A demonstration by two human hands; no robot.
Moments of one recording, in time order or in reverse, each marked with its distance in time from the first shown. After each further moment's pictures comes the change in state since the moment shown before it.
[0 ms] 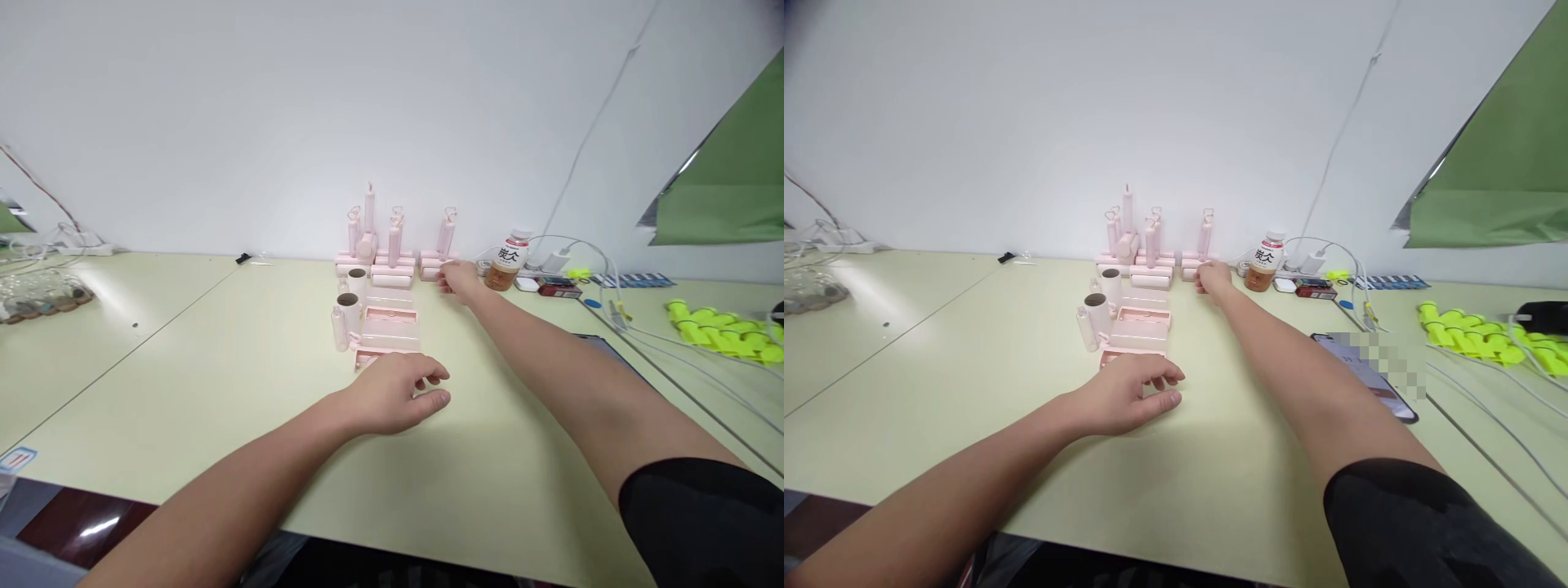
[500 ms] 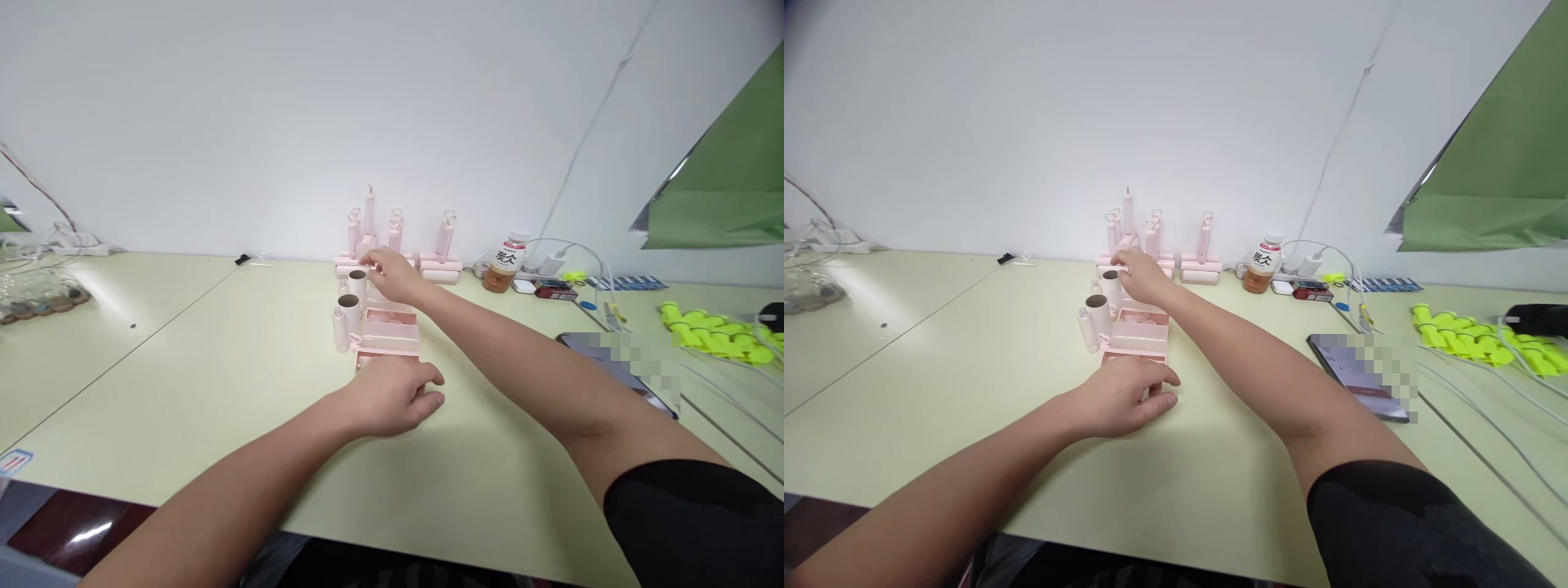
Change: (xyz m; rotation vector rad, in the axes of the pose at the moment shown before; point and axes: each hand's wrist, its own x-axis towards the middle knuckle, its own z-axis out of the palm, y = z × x) left_hand -0.001 0.002 -0.005 0.228 -0.021 0.049; right_hand -0.075 -0.059 0.082 -0.563 -0.303 -0.957
